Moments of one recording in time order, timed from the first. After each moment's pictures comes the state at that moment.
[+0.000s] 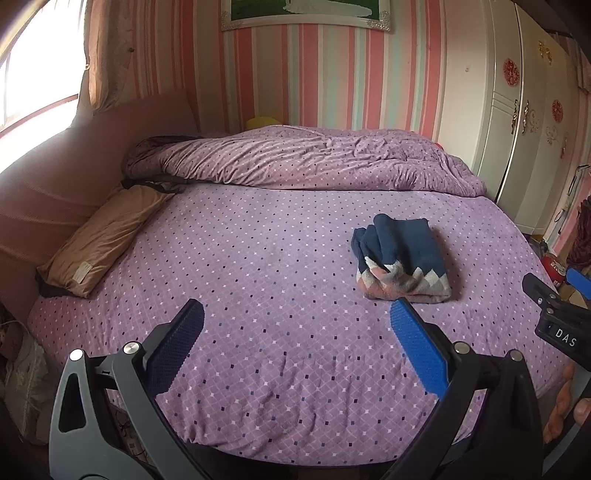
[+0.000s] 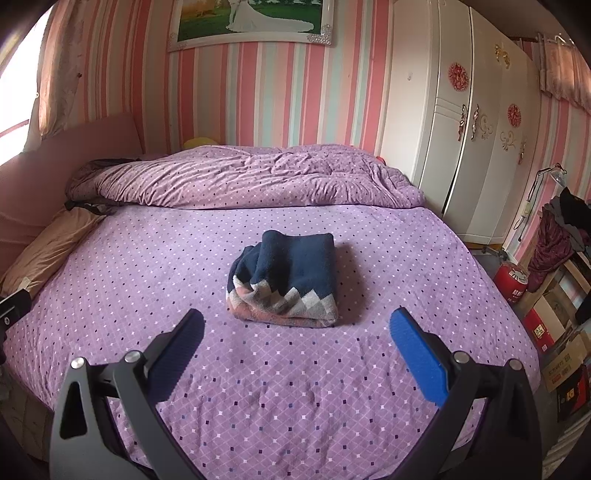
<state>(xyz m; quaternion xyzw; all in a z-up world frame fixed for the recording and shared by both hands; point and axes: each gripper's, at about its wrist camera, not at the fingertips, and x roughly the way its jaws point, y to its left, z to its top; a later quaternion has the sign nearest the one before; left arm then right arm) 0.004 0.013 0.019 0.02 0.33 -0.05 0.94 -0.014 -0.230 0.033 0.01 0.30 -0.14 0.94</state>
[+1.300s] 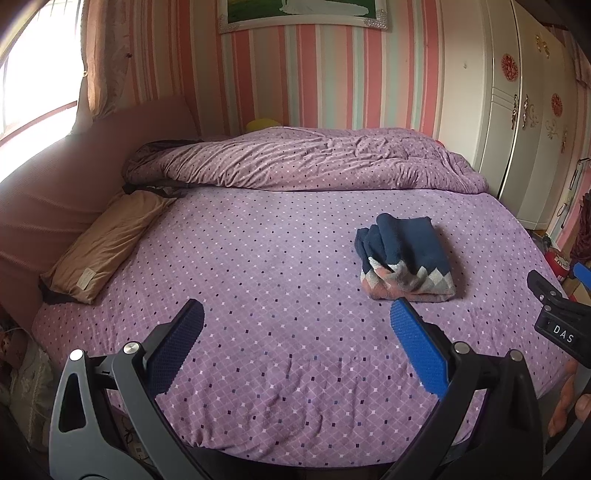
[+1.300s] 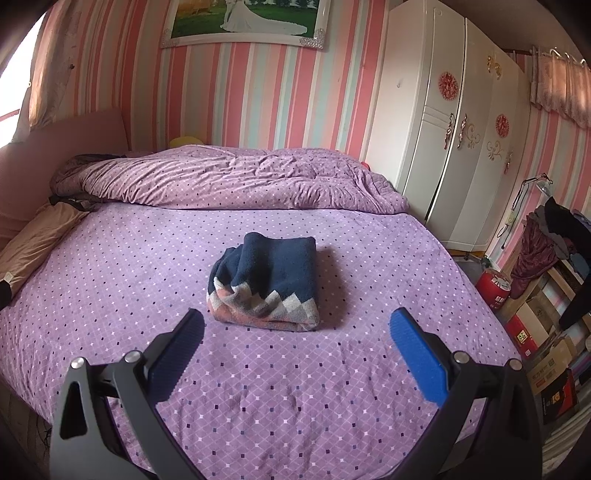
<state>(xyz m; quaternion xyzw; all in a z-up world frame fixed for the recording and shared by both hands) 0.006 0.013 0.021 0.03 0.33 -0.05 0.94 -0.014 -0.232 0.033 -0.01 0.29 -0.17 0.94</state>
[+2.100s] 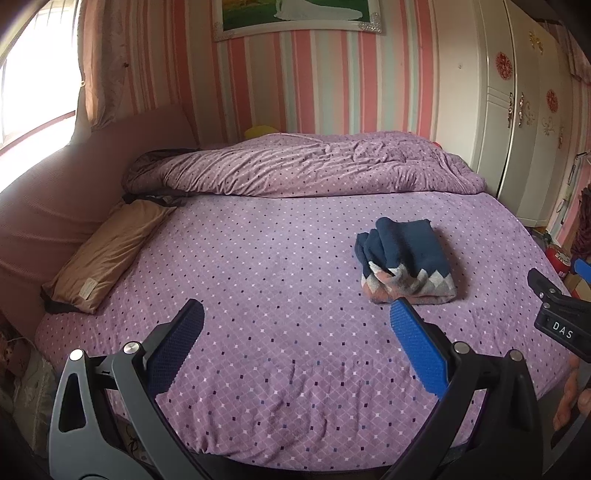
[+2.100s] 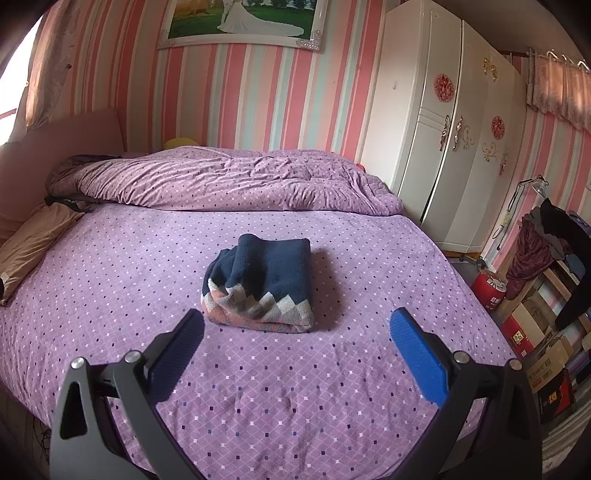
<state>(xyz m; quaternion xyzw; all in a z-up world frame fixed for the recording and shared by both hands) 0.005 0.013 0.026 0.04 0.32 -0.05 0.95 -0.013 -0.233 0.034 -0.02 0.29 -0.18 0.94</state>
